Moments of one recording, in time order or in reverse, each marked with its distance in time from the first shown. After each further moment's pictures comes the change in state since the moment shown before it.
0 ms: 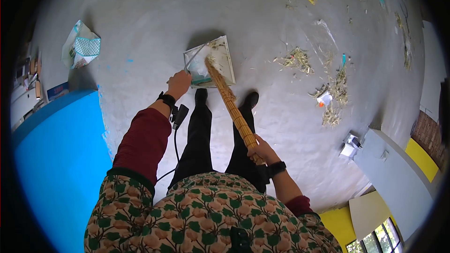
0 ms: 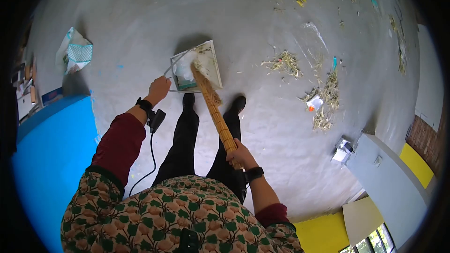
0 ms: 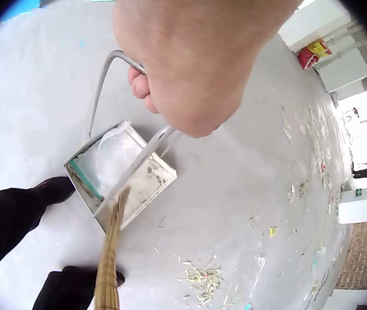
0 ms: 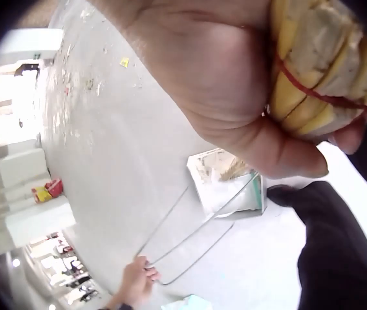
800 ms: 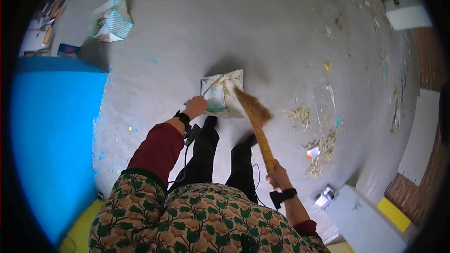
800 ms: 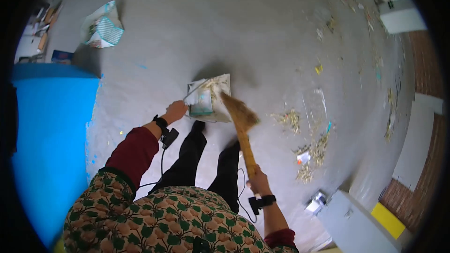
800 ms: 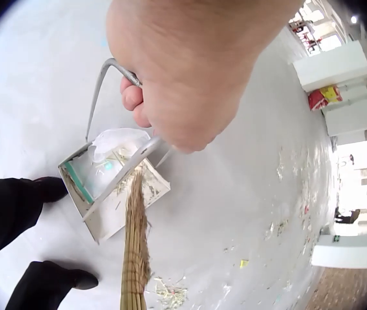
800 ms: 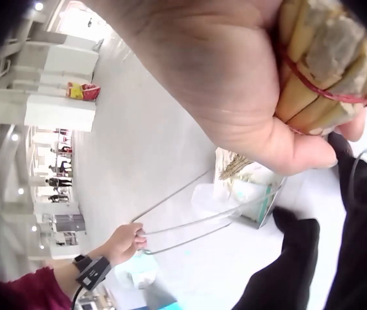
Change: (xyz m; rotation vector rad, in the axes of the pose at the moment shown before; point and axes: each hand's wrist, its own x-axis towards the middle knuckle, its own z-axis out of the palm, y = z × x) left_hand -0.019 -0.076 0.006 -0.395 0.071 -0.124; right_hand -0.025 -0.059 0.001 -0.804 0.326 -0.225
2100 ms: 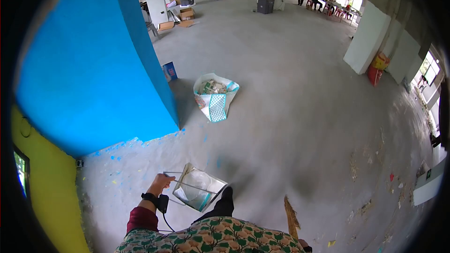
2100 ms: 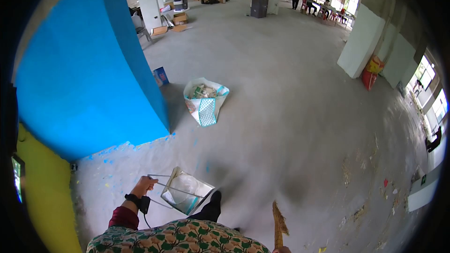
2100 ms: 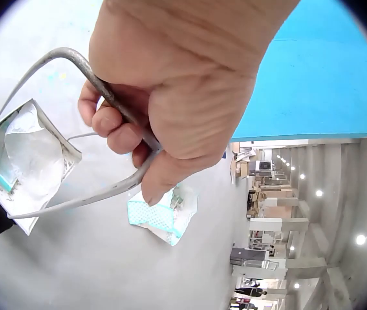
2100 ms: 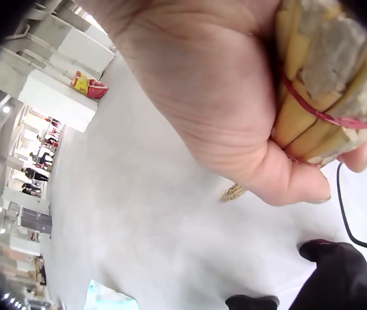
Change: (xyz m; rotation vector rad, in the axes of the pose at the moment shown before) left_hand -0.163 -0.231 -0.205 -1.359 0.681 -0.790; right_hand 0.243 -0.255 -0.135 0.301 -0.390 -0.015
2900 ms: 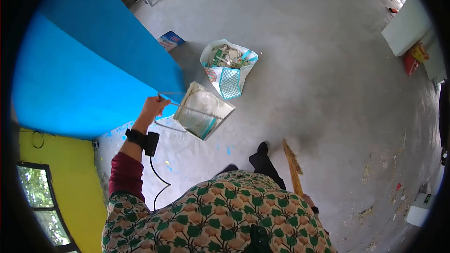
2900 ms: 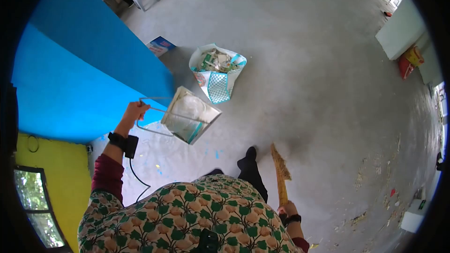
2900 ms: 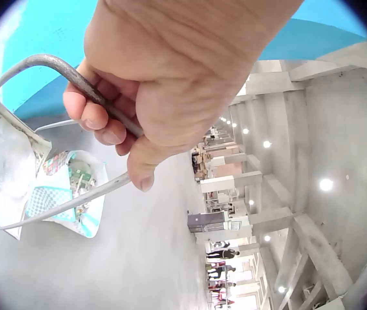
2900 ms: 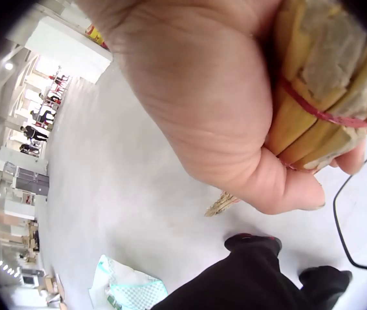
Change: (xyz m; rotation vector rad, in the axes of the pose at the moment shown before) left_hand 0.195 0.337 -0.019 0.259 0.197 0.229; right_hand 0.062 -0.368 0.175 -0.802 0.053 -0.118
